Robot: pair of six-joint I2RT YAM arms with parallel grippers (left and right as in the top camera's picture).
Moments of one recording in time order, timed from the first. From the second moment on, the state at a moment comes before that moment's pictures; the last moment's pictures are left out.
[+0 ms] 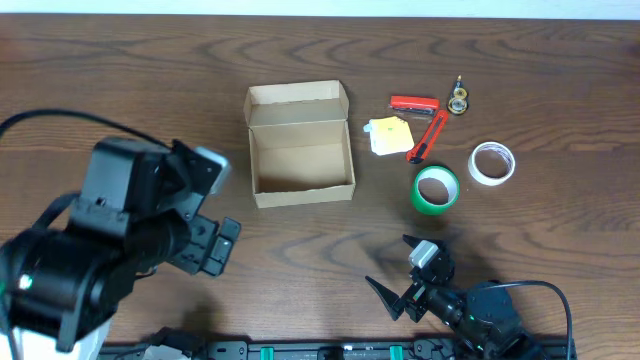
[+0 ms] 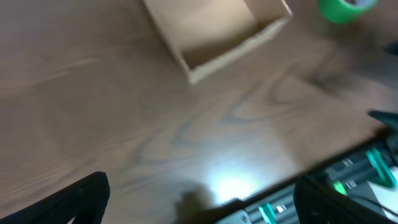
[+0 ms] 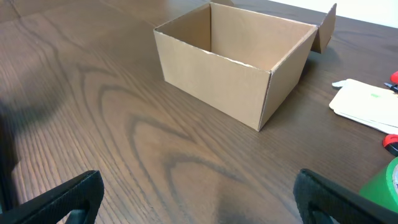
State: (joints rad) left arm -0.31 1.08 1.58 -1.56 0.10 0.12; right arm 0.62 0.01 0.14 -0.48 -0.21 0.02
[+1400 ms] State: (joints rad) left arm -0.31 1.18 1.58 -1.42 -0.05 0.06; right arm 0.60 0.02 0.14 -0.32 -0.22 0.28
